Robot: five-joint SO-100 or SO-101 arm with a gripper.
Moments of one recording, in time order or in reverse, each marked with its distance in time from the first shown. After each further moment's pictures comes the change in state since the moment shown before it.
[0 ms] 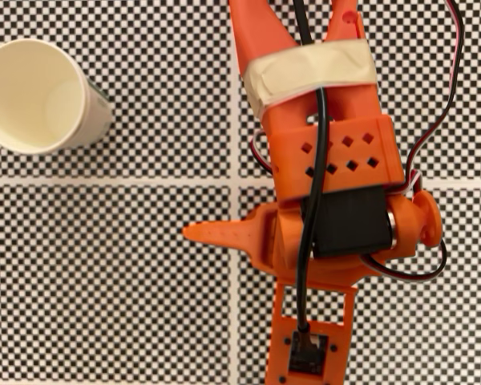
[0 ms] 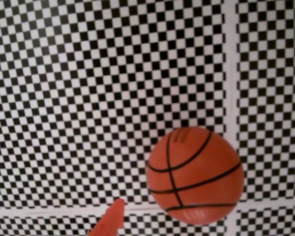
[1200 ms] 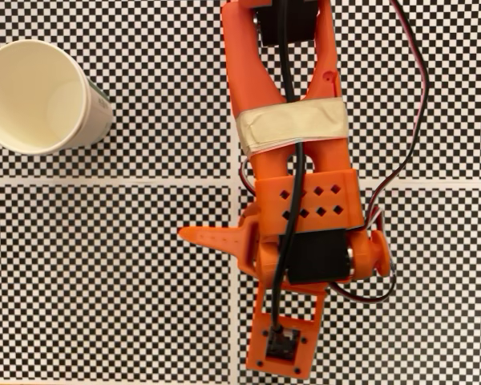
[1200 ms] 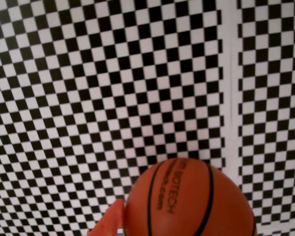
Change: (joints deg) arm 2.6 -12.3 -7.4 0.0 0.8
